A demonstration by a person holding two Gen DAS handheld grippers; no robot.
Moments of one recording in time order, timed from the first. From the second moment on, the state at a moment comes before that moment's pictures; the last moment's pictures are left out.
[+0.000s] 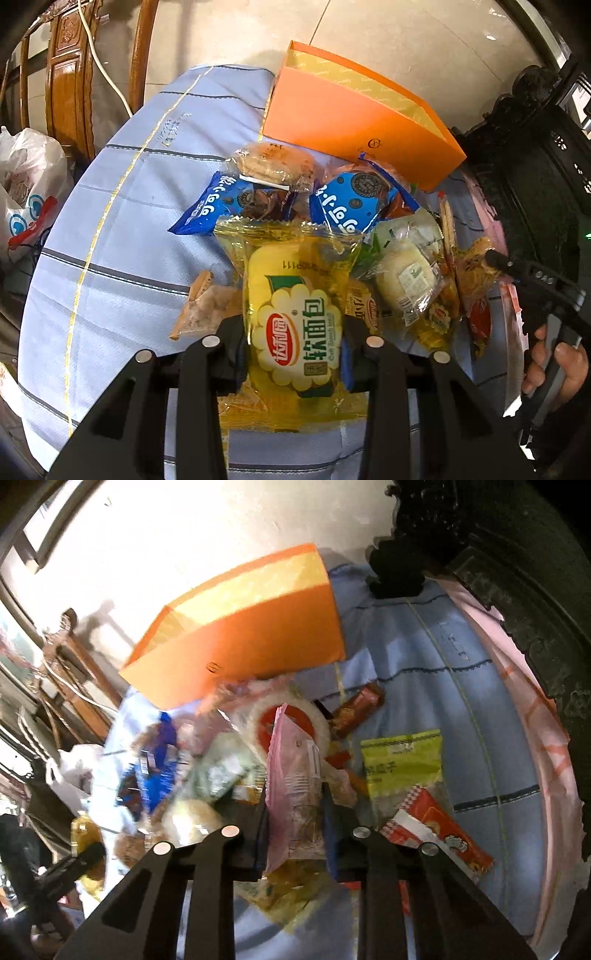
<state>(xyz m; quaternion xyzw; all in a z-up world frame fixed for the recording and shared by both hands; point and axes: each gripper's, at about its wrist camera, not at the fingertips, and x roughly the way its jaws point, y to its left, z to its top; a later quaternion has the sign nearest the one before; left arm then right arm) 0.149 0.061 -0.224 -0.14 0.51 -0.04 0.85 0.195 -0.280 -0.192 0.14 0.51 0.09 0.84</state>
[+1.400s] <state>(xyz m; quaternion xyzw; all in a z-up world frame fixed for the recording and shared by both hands) 0.458 0.010 -0.109 -0.08 0.44 -0.03 0.90 0.431 -0.269 -0.063 0.14 0.42 0.10 0.89</state>
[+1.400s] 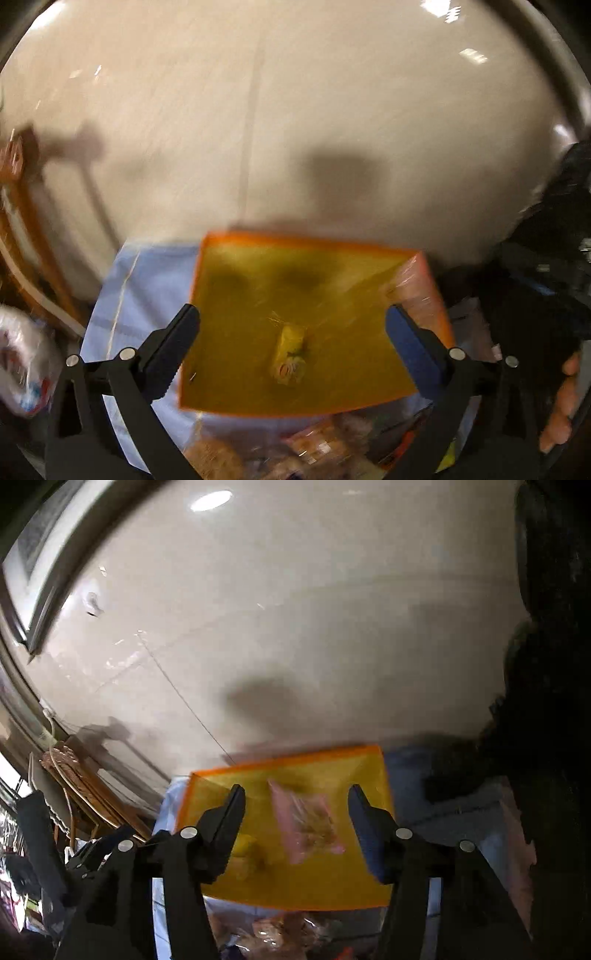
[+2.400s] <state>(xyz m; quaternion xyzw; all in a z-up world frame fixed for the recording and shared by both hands) 0.126 0.044 -0.203 0.05 0.47 -0.01 0.88 0.163 -0.237 -0.170 0.07 0.52 0.07 0.85</state>
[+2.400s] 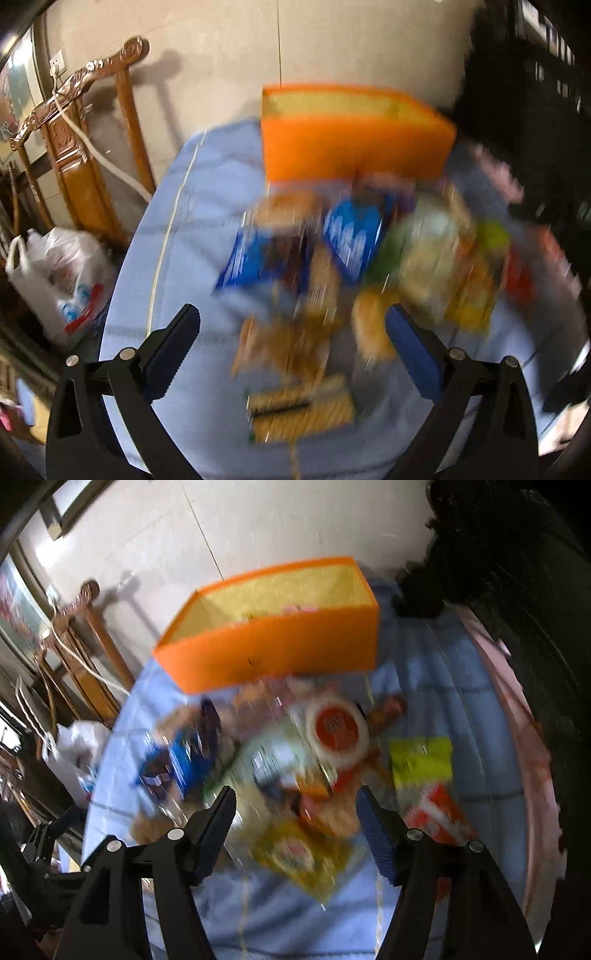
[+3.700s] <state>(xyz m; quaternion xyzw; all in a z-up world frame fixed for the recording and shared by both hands) 0.067 0.054 -0.305 -0.01 0.52 0.03 0.85 0.142 -0.286 -0.287 -0.08 0.59 0.01 0.80</state>
